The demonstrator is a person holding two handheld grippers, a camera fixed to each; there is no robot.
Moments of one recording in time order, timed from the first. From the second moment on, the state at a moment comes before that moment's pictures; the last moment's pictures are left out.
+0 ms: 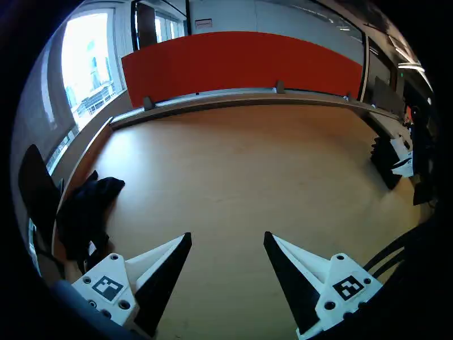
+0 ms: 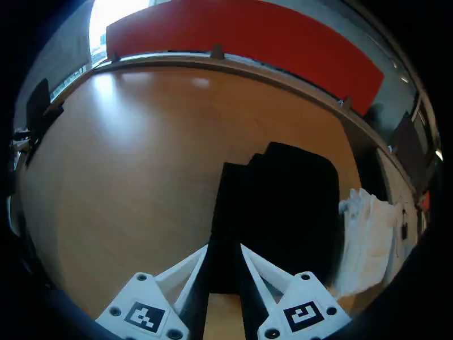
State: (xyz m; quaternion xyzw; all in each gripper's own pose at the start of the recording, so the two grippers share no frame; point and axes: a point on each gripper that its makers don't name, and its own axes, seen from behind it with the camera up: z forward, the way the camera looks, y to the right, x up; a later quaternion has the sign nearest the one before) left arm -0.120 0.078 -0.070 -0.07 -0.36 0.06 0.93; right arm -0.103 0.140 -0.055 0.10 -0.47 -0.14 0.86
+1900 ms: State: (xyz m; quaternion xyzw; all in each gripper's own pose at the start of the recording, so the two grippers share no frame) left arm -0.120 0.075 -0.075 -0.07 -0.36 0.06 0.93; right arm -0.103 0.142 -0.057 0.10 -0.48 -0.14 0.86
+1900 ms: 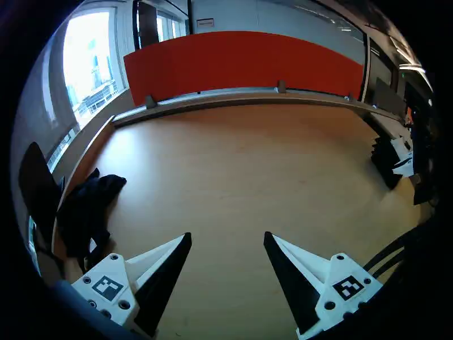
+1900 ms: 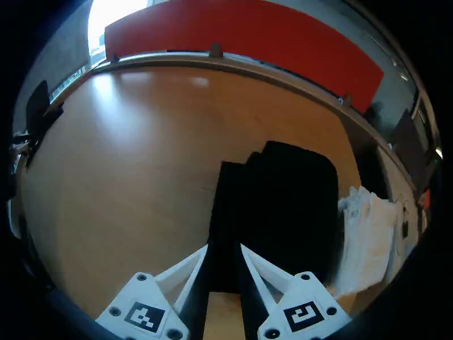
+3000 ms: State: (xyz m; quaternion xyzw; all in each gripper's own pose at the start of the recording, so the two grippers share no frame) left arm -0.120 0.077 -0.073 -0.07 -0.36 0.06 0.93; right arm -0.105 0.139 -0.059 0.11 -0.48 -0.14 0.86
